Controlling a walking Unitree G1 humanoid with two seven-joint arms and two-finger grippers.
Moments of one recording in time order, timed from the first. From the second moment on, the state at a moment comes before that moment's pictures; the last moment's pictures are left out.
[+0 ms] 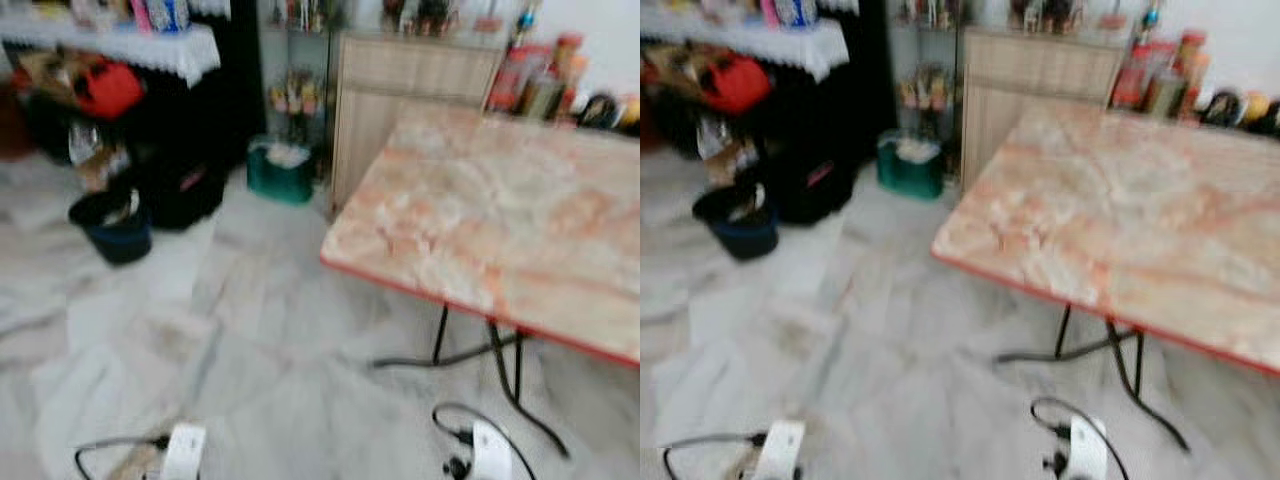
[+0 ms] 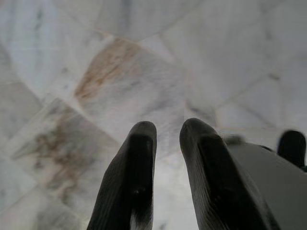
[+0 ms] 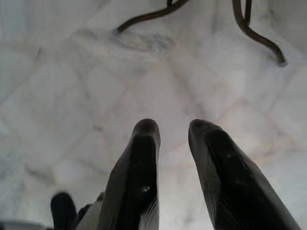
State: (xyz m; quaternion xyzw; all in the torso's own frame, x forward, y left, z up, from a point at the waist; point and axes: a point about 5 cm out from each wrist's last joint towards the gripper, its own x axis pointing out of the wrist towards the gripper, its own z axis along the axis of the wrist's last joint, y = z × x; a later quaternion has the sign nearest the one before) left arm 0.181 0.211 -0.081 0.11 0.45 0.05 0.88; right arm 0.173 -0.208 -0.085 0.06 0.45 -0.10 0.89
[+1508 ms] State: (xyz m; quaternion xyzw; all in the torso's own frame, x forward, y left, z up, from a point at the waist) left arm 0.165 0.214 -0.088 0.12 0.48 0.04 0.87; right arm 0.166 -0.206 -0.089 0.07 0.46 -0.09 0.88
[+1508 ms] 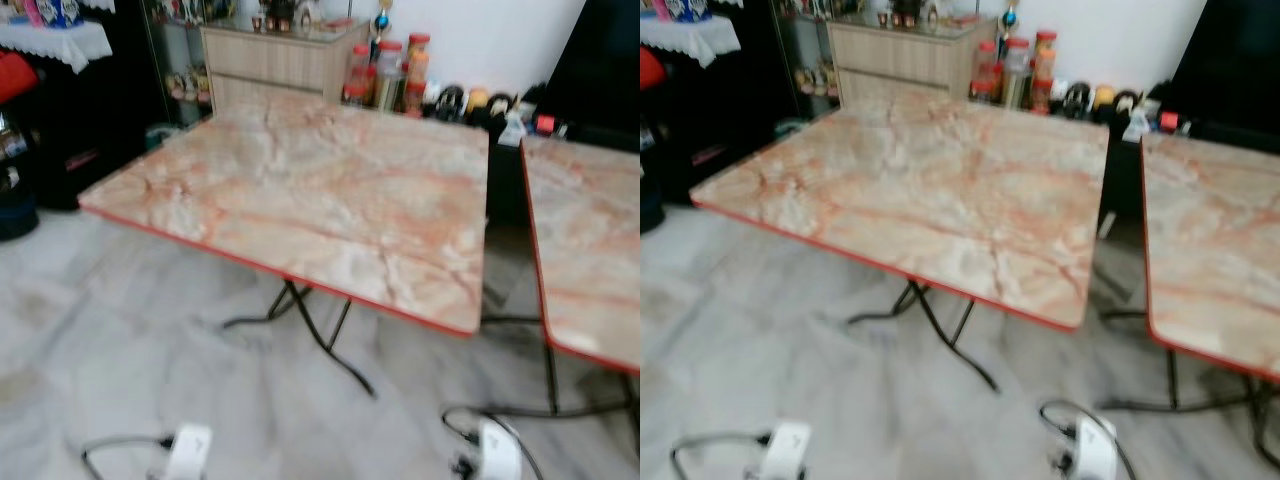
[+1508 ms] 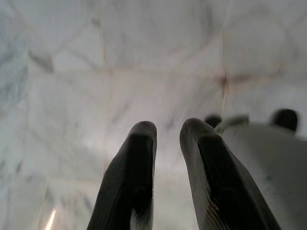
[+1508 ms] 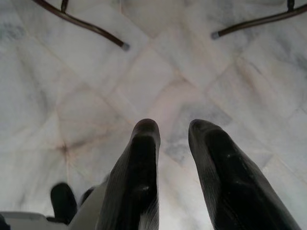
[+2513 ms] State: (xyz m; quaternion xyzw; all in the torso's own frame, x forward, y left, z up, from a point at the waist) left arm 0.168 0.207 -0.088 0.12 0.48 0.03 0.87; right arm 0.171 -0.201 -0.087 0.07 0.46 -0.09 0.88
